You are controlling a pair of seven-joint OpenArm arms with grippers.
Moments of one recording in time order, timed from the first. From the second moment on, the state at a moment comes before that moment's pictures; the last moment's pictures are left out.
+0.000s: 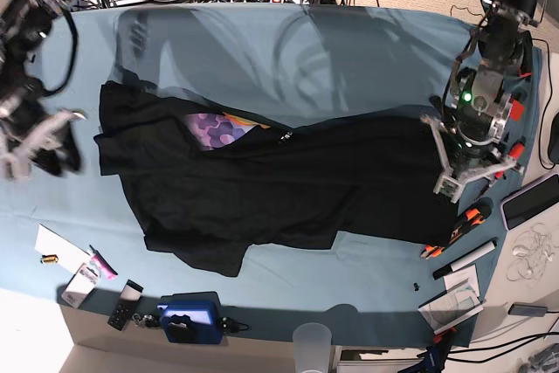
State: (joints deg) left arm -0.4 -29.3 13.4 107.1 0.6 -3.0 62.3; right arm -2.9 24.8 45.1 108.9 49.0 39.9 -72.0
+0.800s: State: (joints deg) left arm 27.0 -24.8 13.1 120.7 6.8 1.1 62.8; right arm -19.7 19.3 49.8 100.8 47.7 39.9 -66.8
